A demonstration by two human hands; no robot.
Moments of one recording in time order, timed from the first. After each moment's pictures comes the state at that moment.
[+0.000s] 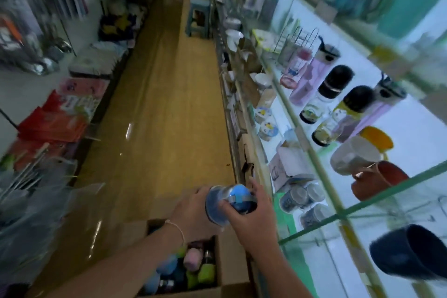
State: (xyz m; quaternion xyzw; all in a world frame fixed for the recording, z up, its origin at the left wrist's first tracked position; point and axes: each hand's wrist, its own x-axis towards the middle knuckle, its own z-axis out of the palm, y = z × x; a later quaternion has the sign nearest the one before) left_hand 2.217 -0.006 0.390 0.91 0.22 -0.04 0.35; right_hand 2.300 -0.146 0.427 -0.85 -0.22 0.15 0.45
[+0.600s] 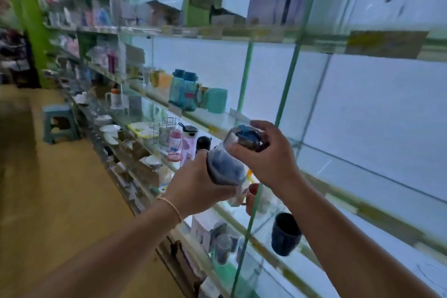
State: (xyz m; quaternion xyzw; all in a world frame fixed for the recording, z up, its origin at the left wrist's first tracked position) left_hand 2.310 -0.062 0.679 0.88 -0.08 0.16 0.44; right_hand 2.320 -0.233 0.742 -0.81 -0.15 -0.20 0.54
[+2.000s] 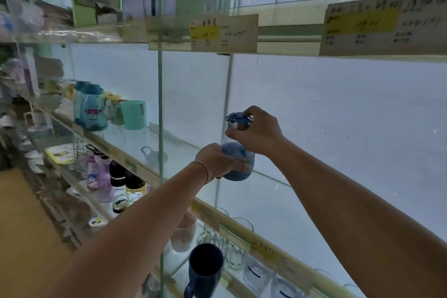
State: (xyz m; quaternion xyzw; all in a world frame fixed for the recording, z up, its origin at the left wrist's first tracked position) left_hand 2.489 -0.329 0.738 0.87 -0.05 0.01 0.49; right_hand 2.478 -0.457 0.802 -0.92 -0.07 -0.23 0.32
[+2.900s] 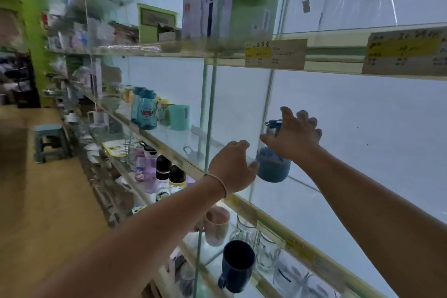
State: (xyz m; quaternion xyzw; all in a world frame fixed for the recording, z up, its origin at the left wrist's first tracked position) left_hand 2.410 -0.285 0.750 0.92 -0.11 0.24 0.28; right_hand 2.441 -0.424 0.819 -0.96 0.02 -0.25 0.12
